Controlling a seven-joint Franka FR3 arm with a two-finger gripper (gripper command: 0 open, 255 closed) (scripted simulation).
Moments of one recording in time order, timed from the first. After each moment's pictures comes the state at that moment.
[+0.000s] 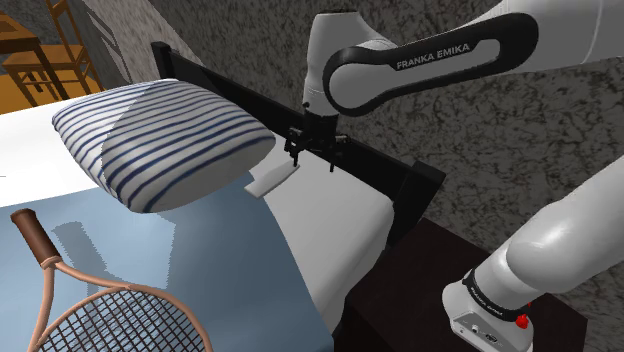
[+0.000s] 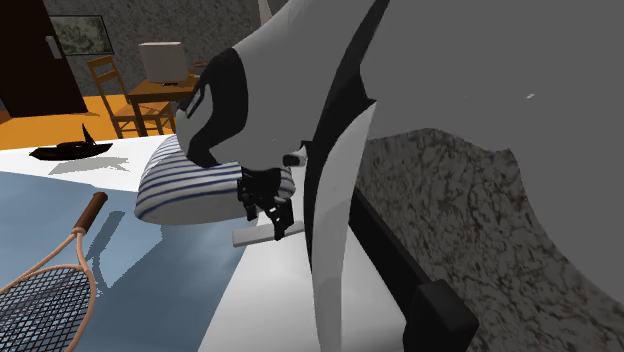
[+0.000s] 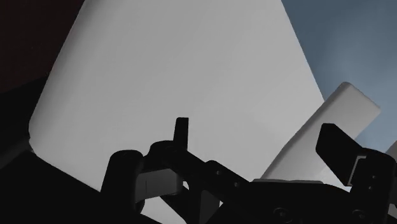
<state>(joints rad) -0.15 -0.10 0.51 -2.15 0.10 2.05 1.15</state>
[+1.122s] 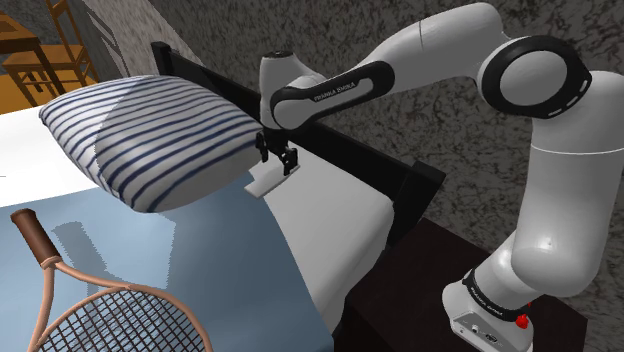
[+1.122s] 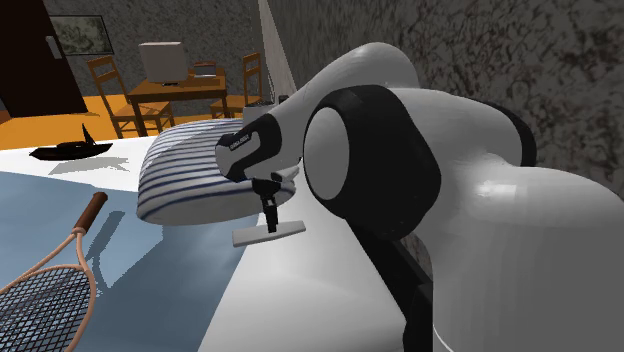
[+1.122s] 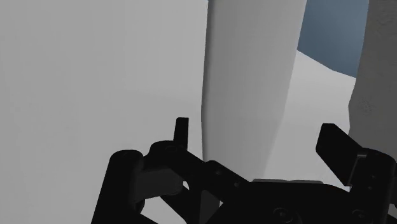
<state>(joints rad) -0.05 0.49 0.41 -1.70 -0.22 2.15 1.83</state>
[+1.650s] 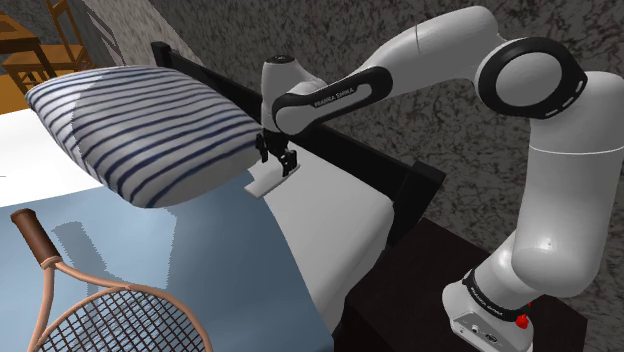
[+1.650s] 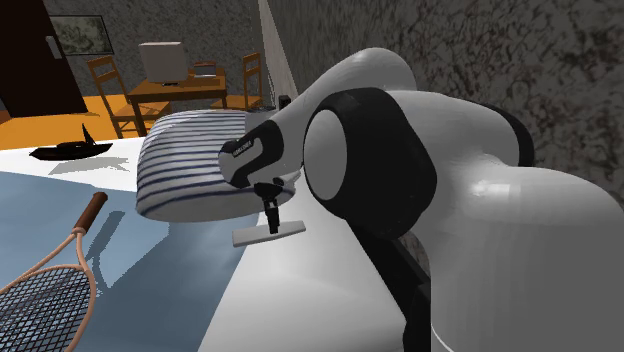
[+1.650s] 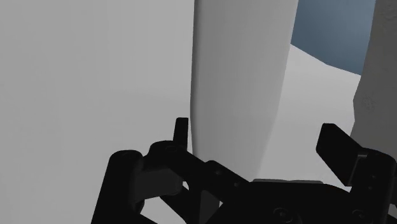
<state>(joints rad) -0.04 0.50 0.39 -1.71 -0.23 2.21 1.84</state>
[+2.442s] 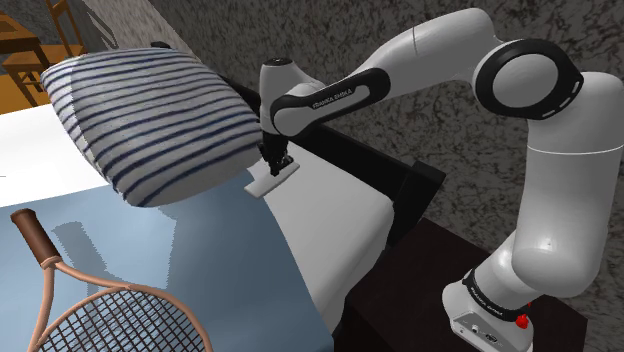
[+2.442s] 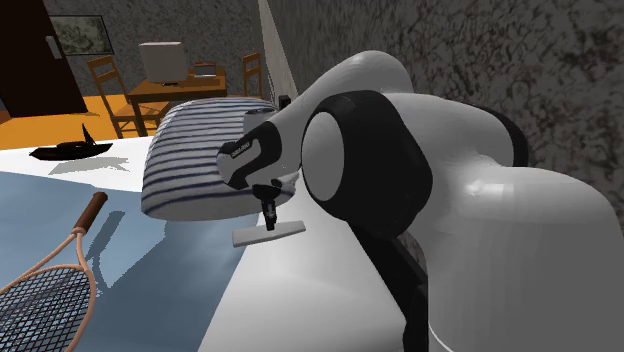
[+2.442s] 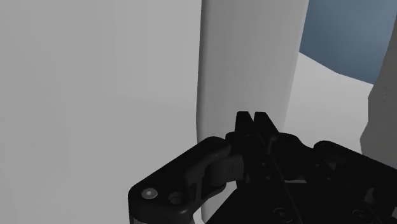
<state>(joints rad) -0.04 0.51 0.39 -1.71 -0.23 2.19 1.84</state>
